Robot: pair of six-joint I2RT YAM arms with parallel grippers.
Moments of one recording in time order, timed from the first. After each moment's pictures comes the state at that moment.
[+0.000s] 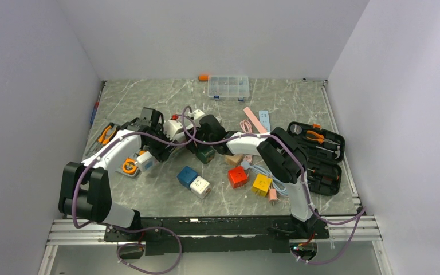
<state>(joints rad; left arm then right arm) -0.25 1.44 0.97 -0.67 0.16 0.55 0.81 2.10 1.30 0.21 -0.11 0.17</state>
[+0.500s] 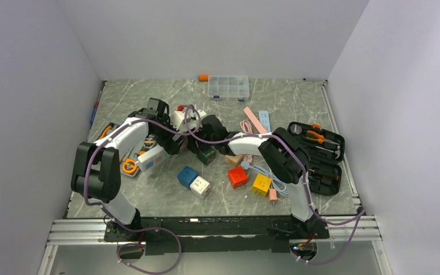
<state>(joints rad) -0.25 1.62 1.11 -0.63 0.28 0.52 0.80 2.08 1.26 0.23 -0.13 0.20</state>
